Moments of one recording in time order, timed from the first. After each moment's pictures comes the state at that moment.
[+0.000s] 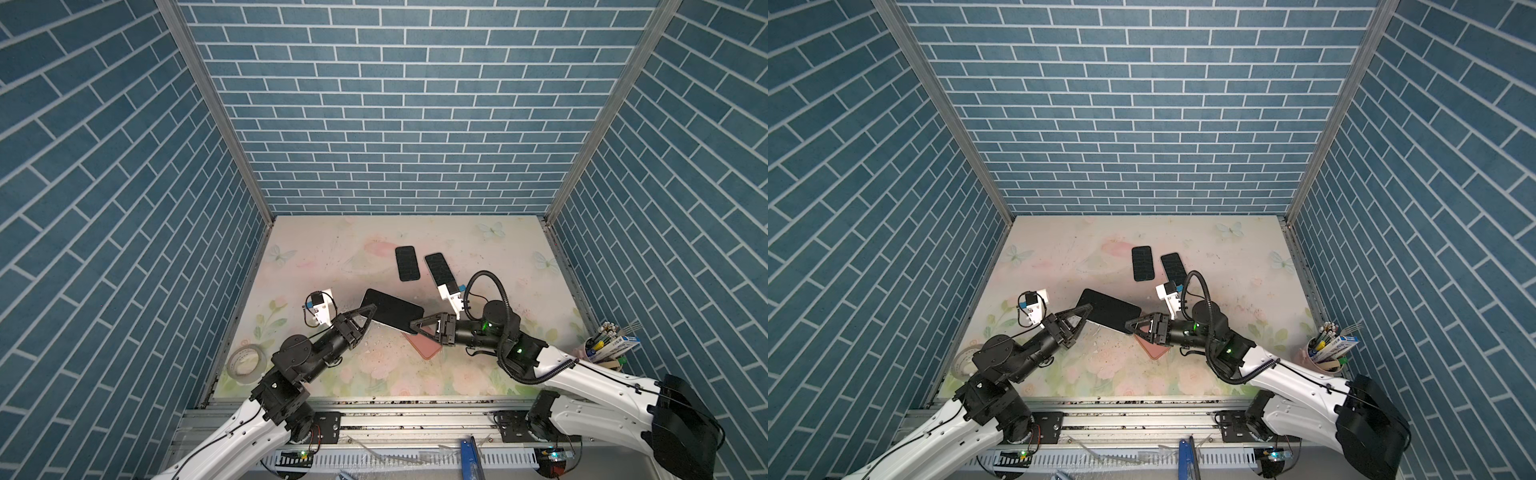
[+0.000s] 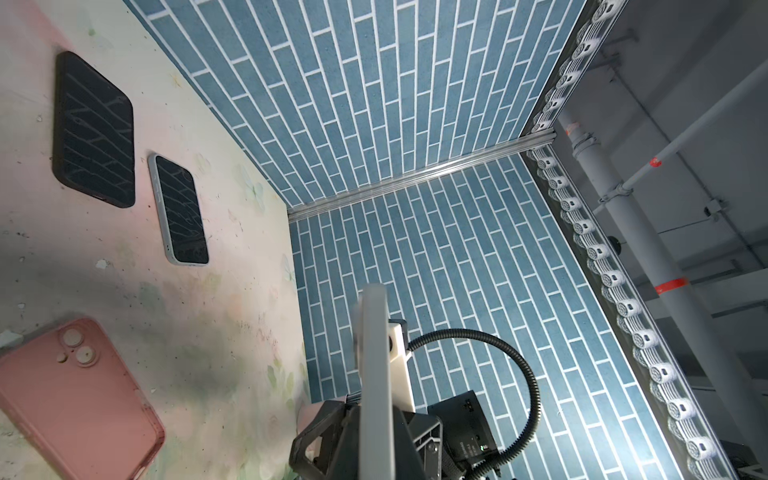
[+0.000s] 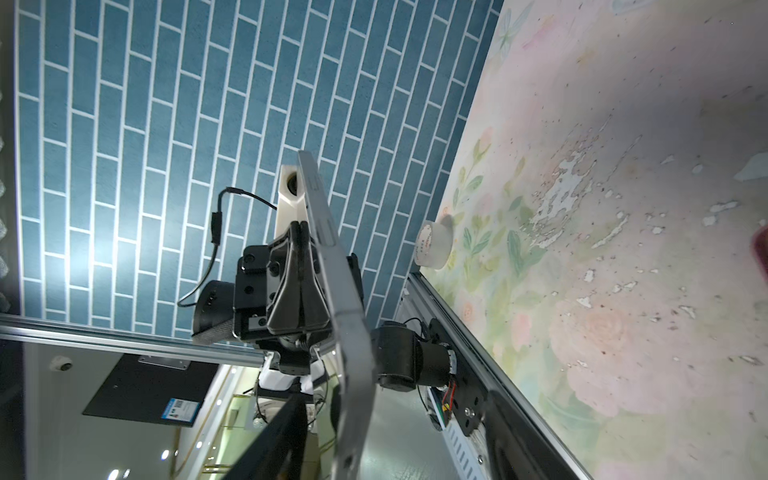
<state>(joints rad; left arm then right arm) -0.75 0.42 0.29 0.23 0.07 -1.35 0.91 1.08 0.50 0.49 -0.54 1.20</state>
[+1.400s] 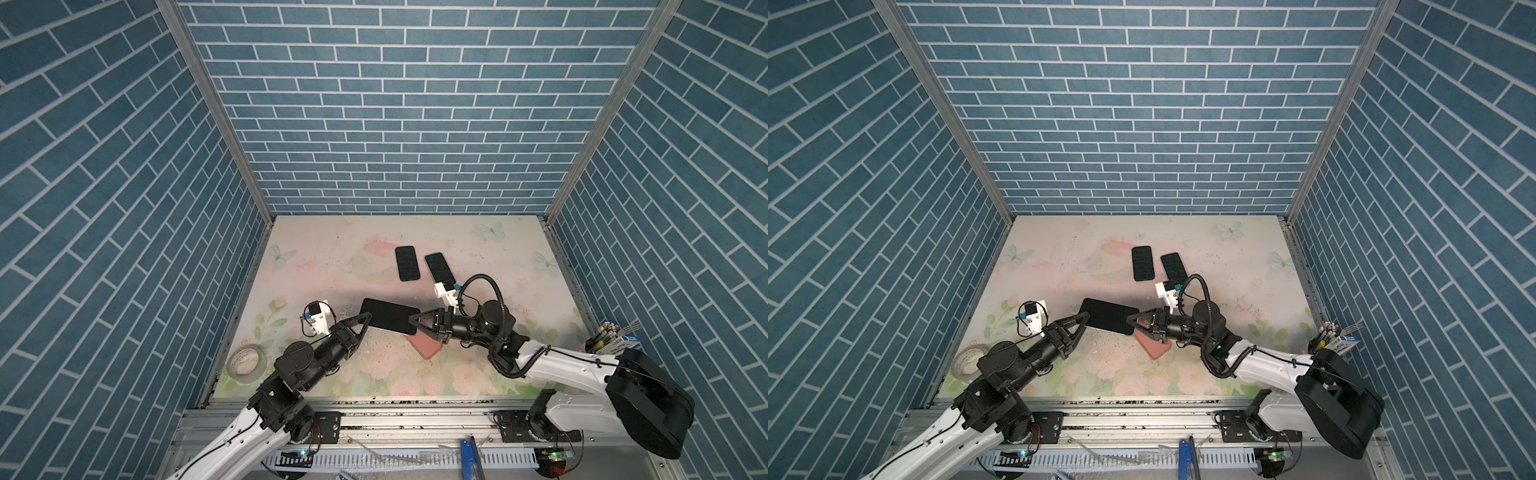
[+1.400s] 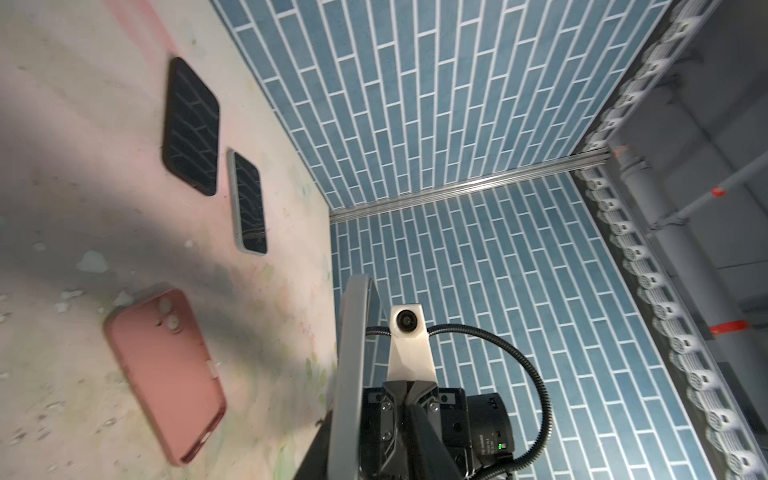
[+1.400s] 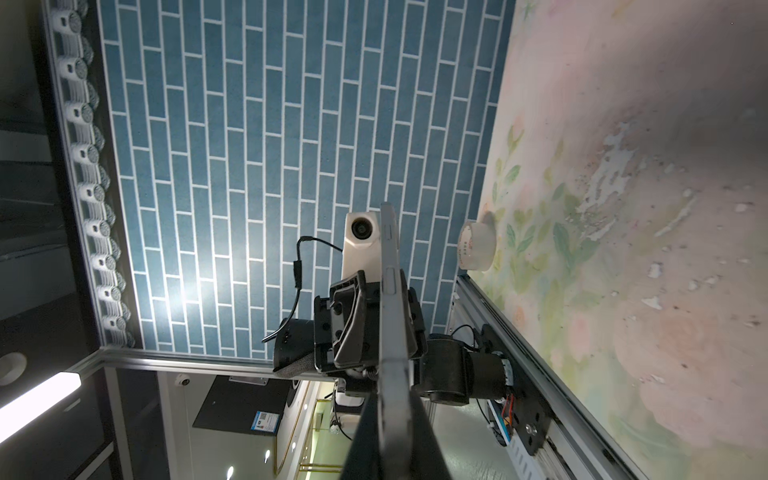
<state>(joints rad) -0.75 0.29 0.24 -0.01 0.01 -1.34 0.84 1.23 0.43 0.78 -0.62 1.43</state>
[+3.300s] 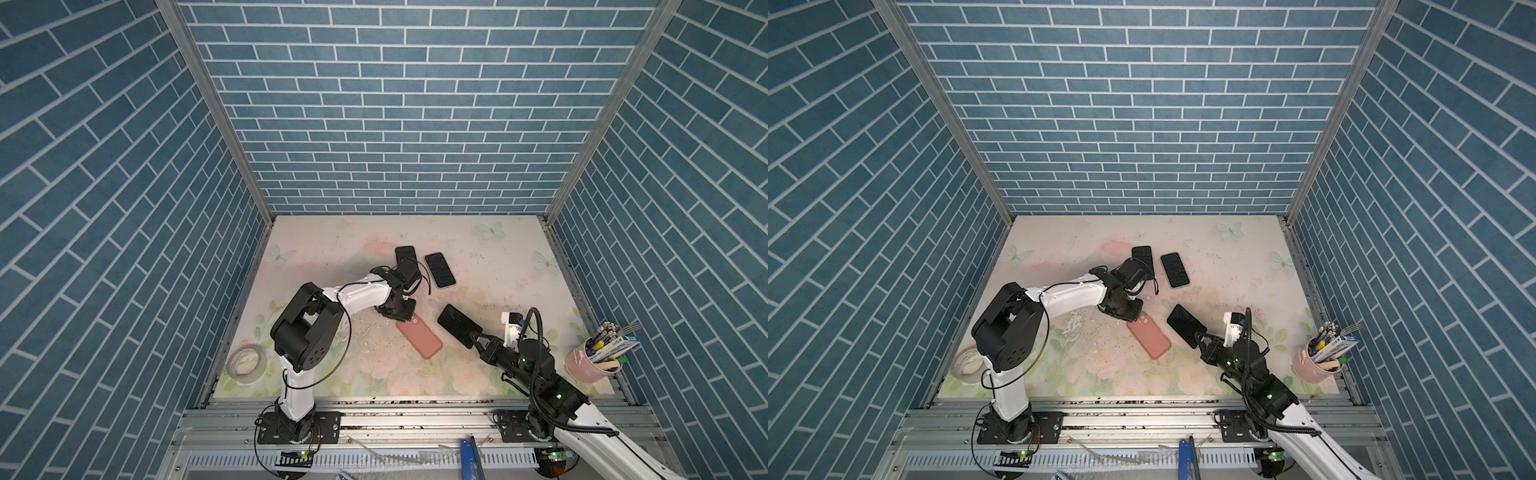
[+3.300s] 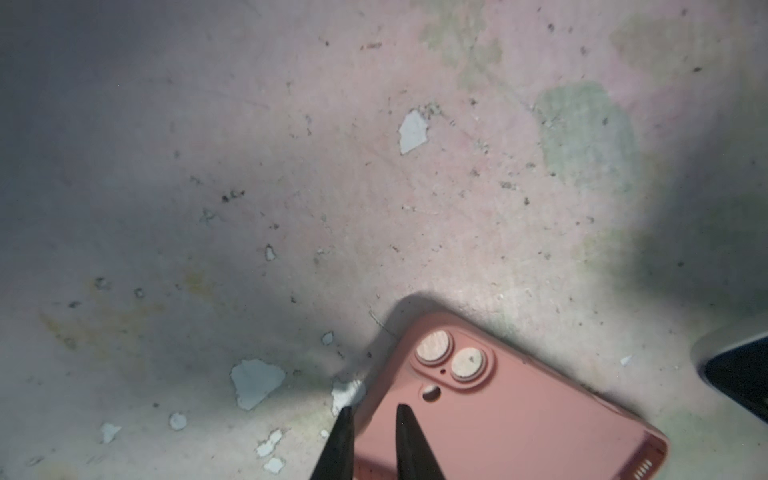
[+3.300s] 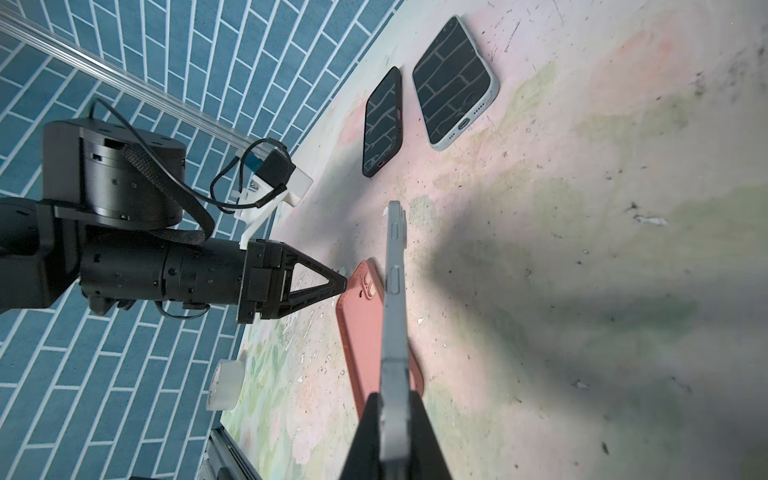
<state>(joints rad) -0.70 1.92 1.29 -0.69 0.09 -0.37 0.64 0.35 0.04 -0.04 -0.12 0.94</state>
